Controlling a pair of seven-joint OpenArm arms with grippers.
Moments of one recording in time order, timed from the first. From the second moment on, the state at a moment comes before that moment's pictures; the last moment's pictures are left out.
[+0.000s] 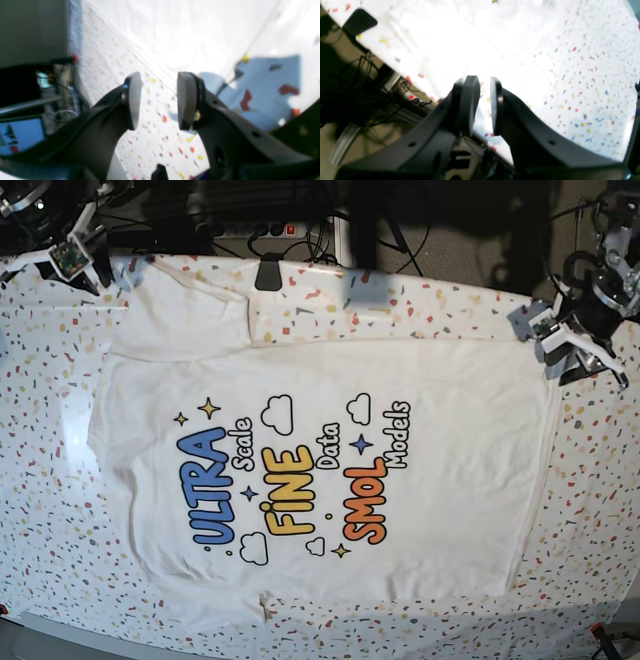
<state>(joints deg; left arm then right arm) 24.7 -34.5 -2.7 99.5 34.2 -23.4 4.1 -61.2 30.5 29.3 125.4 4.7 23.6 -10.9</state>
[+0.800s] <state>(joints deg) 16.1 -36.9 10.0 86.4 37.4 -22.9 4.3 -58.8 30.5 29.3 125.4 4.9 23.7 -11.9</state>
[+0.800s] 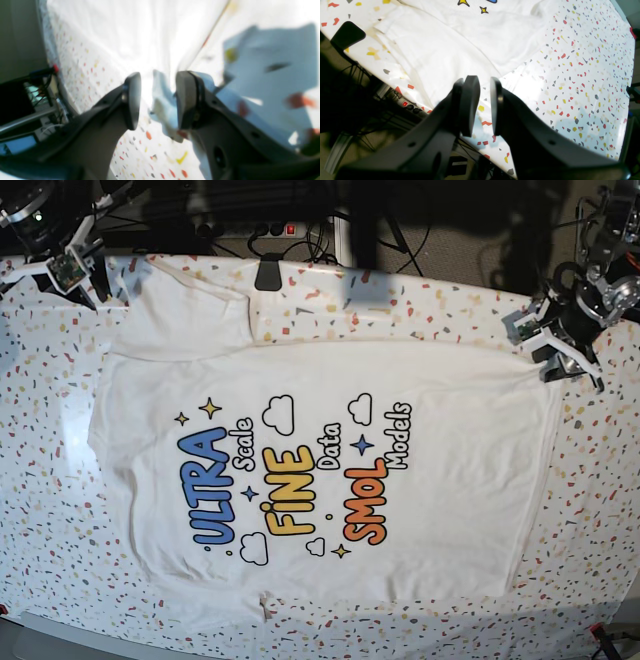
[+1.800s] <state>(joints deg) 9.7 -36.7 10.1 79.9 37.0 -29.2 -0.7 -58.8 30.5 29.3 125.4 4.8 23.6 -16.0</state>
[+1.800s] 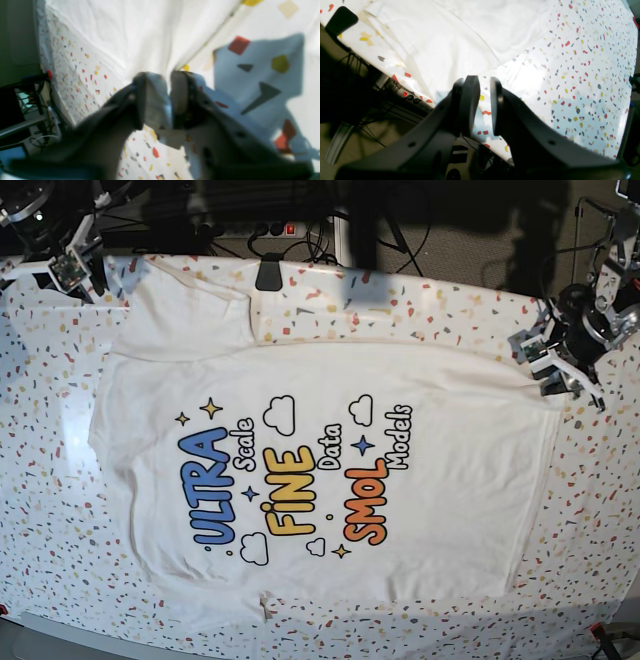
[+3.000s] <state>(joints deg) 12.9 -36.9 10.0 80.0 25.8 -25.7 1.0 -44.5 44.1 1.4 112.2 -35.6 17.8 -22.8</state>
